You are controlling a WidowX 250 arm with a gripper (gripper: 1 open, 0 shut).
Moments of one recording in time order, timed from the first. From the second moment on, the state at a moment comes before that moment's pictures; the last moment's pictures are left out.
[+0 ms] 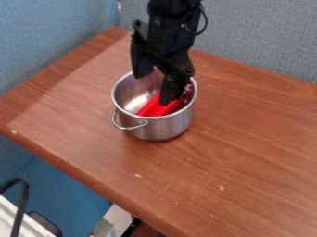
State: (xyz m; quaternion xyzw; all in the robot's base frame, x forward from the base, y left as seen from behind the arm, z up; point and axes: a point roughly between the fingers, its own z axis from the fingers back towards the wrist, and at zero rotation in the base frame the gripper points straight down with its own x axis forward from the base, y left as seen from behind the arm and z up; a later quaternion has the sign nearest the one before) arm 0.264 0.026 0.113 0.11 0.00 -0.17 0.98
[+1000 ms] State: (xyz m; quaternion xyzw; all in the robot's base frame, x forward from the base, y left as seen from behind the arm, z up) arm 0.275 0.037 0.061 0.11 0.04 -0.13 0.98
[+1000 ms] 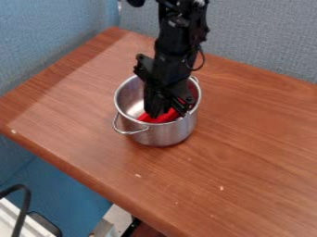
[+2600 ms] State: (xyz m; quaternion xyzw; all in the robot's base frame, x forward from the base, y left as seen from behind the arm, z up) arm 0.272 0.007 0.129 0.12 -0.03 -0.19 0.97
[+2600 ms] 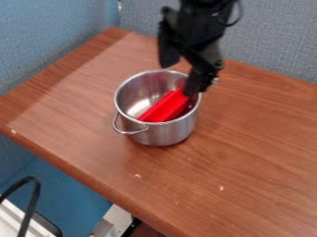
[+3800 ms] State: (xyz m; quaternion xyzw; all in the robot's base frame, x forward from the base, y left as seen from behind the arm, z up) arm 0.267 0.046 0.049 0.09 0.01 -0.13 0.99
